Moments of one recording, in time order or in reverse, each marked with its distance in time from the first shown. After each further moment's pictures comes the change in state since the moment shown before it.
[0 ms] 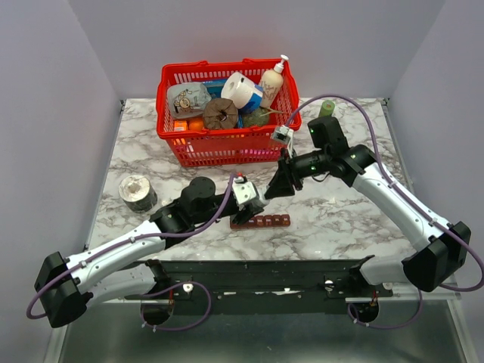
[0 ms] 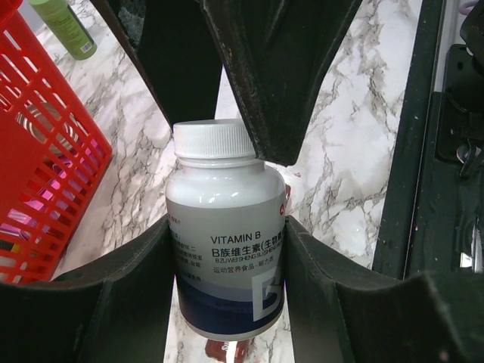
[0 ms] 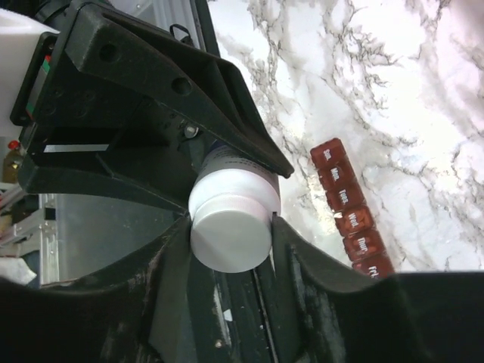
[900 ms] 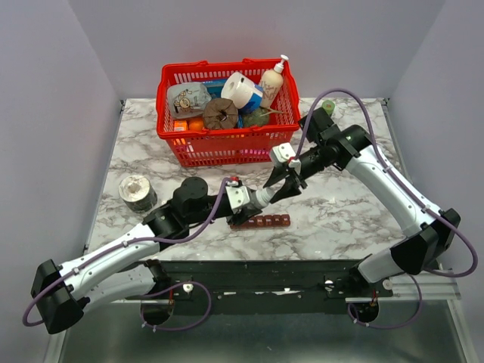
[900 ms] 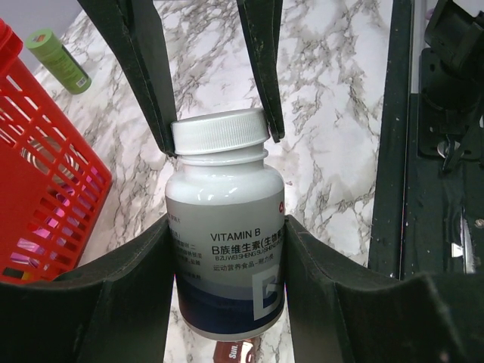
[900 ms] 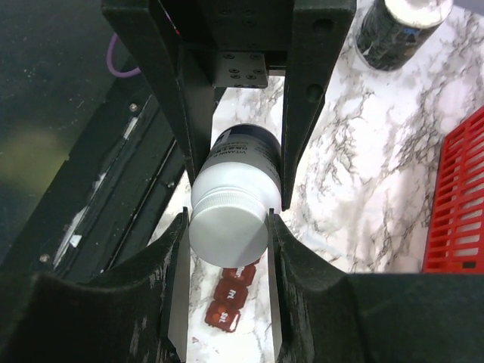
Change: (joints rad) left arm 0.016 -0.048 0.000 -0.014 0.094 0.066; right arm 0.010 0.151 0.292 -0.518 -0.176 -1.151
